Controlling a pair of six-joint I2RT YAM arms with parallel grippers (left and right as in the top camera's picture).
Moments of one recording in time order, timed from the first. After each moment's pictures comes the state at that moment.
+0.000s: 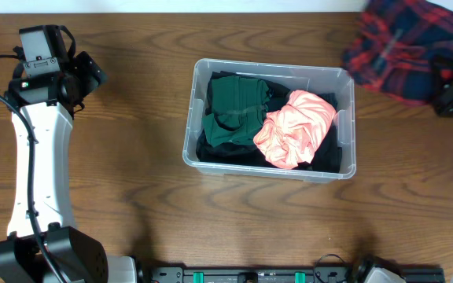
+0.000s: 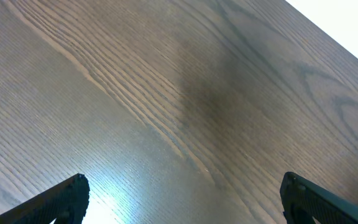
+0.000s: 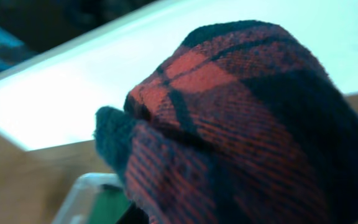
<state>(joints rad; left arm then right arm) 0.21 1.58 1.48 -0.84 -0.17 -0.46 -0.42 1.07 1.28 -0.50 -0.71 0.28</state>
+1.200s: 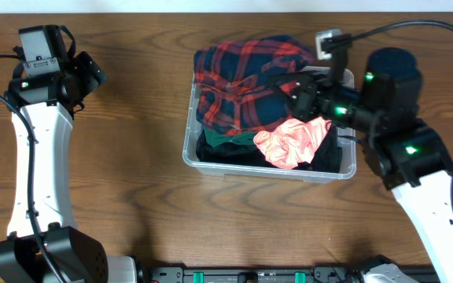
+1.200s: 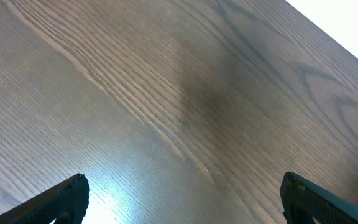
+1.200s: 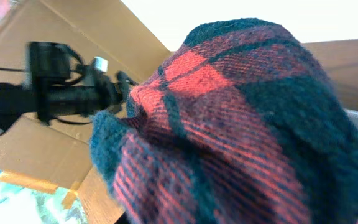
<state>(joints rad) 0.21 1.58 1.48 -0.84 -0.17 -0.46 0.34 1.25 1.28 -0.41 -0.60 0.54</state>
